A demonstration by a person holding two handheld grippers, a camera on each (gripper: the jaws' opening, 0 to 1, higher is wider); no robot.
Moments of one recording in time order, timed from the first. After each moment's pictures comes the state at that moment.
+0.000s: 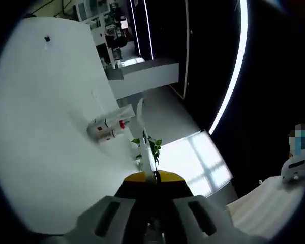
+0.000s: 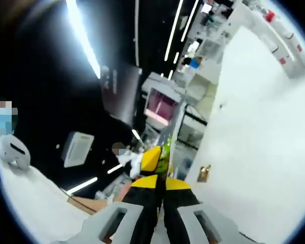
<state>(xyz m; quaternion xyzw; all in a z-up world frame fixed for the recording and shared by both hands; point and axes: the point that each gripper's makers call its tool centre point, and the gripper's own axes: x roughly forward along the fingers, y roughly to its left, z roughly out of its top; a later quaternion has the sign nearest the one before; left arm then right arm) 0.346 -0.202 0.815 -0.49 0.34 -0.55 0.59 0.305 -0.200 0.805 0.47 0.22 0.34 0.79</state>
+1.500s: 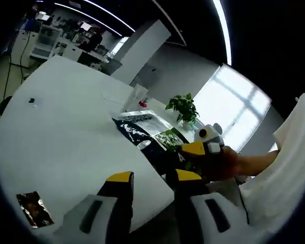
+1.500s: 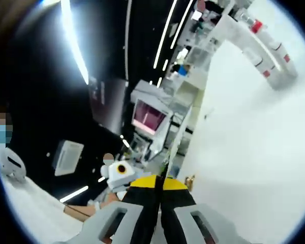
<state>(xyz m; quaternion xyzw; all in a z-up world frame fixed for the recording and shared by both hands) 0.344 -0.178 0.769 -0.10 0.33 -0.58 0.73 0.325 -0.238 0.795 0.48 0.22 0.28 0.80</state>
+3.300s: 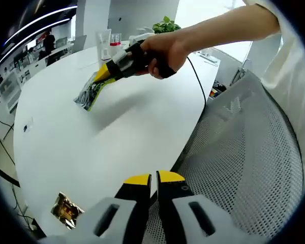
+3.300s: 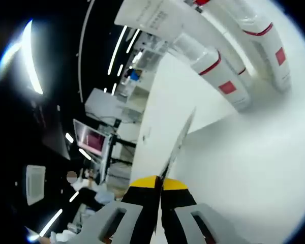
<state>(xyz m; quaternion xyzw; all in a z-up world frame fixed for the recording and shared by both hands) 0.295 -0.147 0.682 0.23 0.36 -0.62 0.65 0.460 -0.319 0.678 0.49 0.32 0.07 0.81</state>
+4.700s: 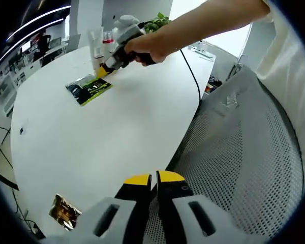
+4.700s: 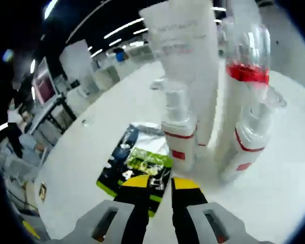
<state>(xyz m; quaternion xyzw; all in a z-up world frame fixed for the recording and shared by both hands) 0.286 -0.150 0.680 0.24 0.36 -0.64 0.64 0.466 -0.395 0.661 0.03 0.36 0.00 0.93</state>
